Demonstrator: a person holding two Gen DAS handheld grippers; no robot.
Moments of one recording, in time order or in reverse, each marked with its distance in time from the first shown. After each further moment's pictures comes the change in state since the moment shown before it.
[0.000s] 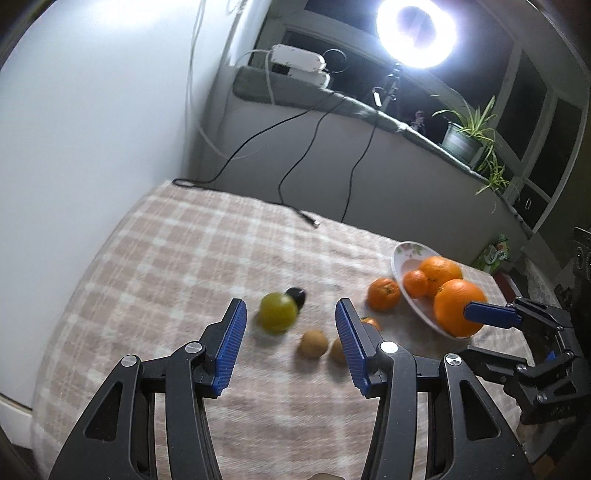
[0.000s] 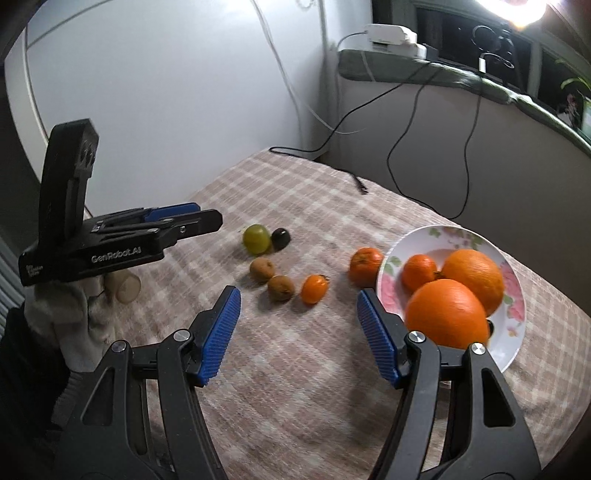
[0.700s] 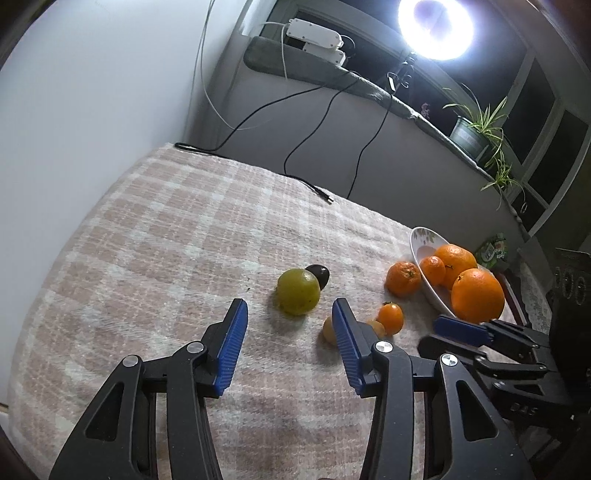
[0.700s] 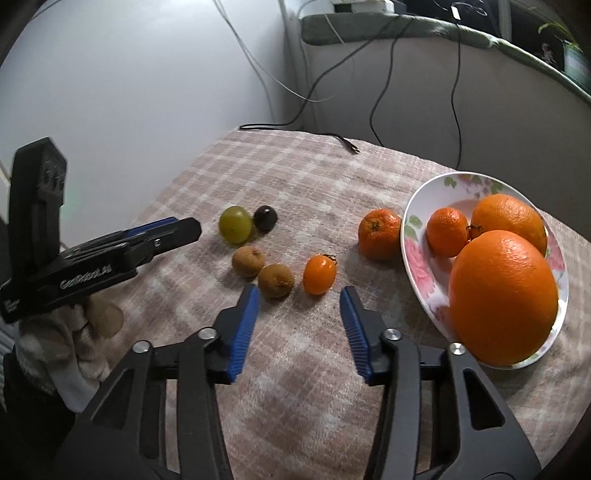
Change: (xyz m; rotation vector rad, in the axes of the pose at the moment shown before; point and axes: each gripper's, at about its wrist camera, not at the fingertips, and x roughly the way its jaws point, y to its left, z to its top) left arm 0.027 0.023 -0.009 -0.051 0.067 -0.052; right arm 0.057 -0.005 -0.009 0.190 0.058 -0.051
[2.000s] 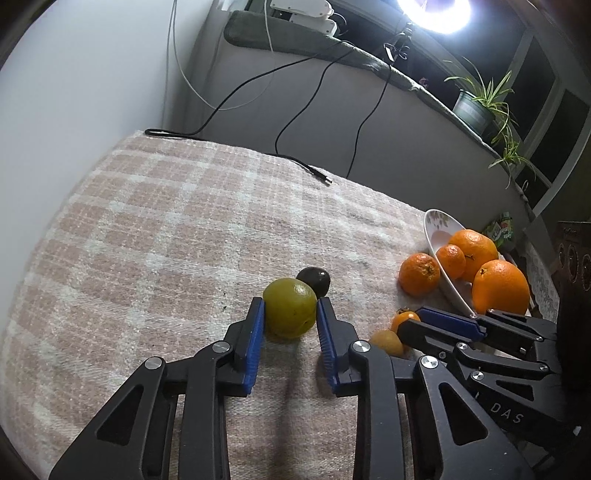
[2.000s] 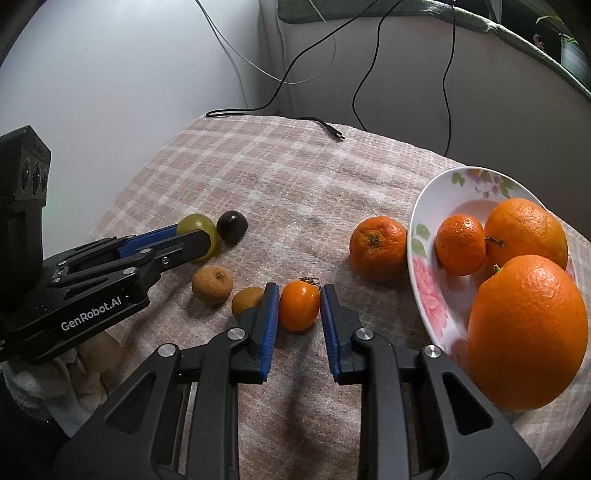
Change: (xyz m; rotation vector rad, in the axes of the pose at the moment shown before) left arm 0.041 -0.007 0.011 0.053 0.080 0.004; right arm 0.039 0.000 0.018 0.028 0.061 -0.078
